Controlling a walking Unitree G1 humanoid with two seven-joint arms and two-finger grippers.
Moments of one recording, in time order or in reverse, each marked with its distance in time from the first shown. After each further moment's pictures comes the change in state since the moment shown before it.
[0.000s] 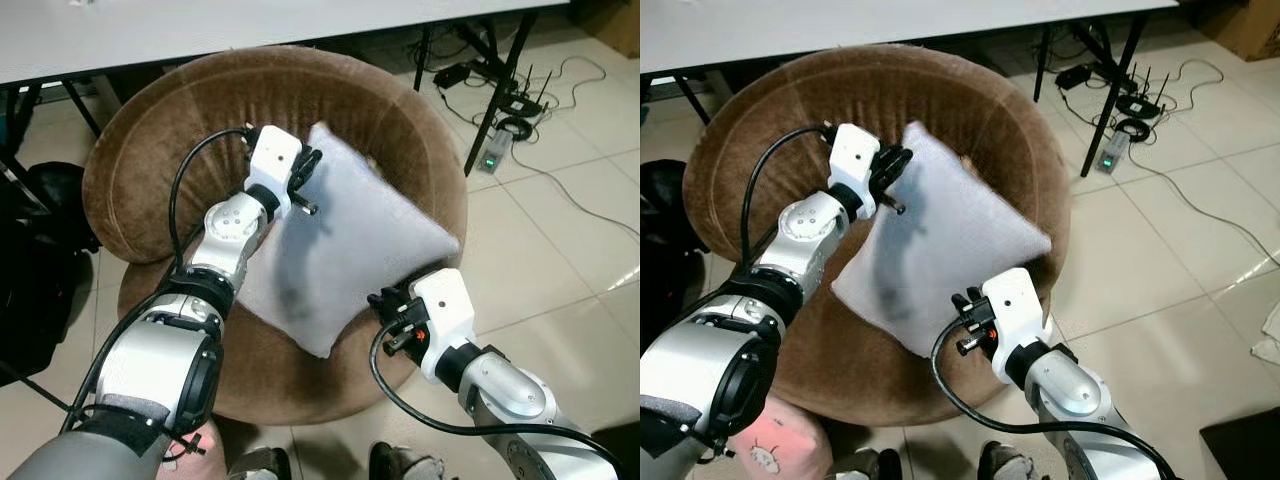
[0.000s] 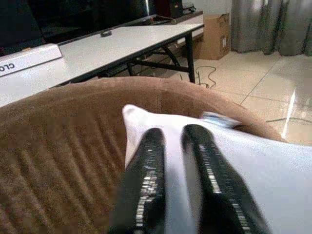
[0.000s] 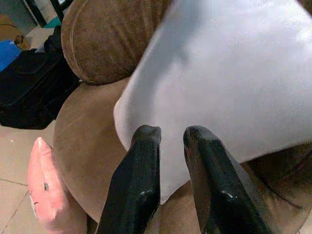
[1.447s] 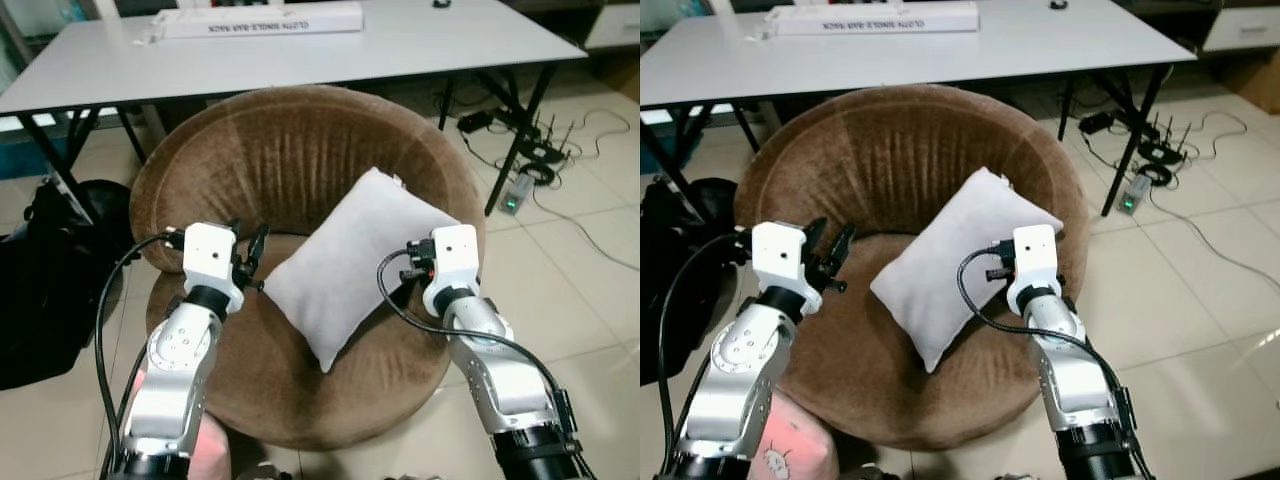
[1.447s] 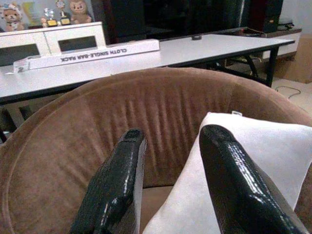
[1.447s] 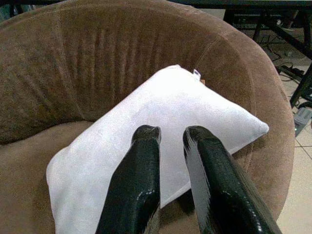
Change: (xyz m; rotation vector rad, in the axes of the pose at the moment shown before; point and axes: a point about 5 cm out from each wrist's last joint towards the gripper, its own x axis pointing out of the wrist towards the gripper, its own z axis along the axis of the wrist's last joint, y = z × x) left arm -0.127 -0.032 -0.031 -0.117 0.076 0.300; right arm 0.064 -0.066 -0.011 0.017 -0.063 -0.411
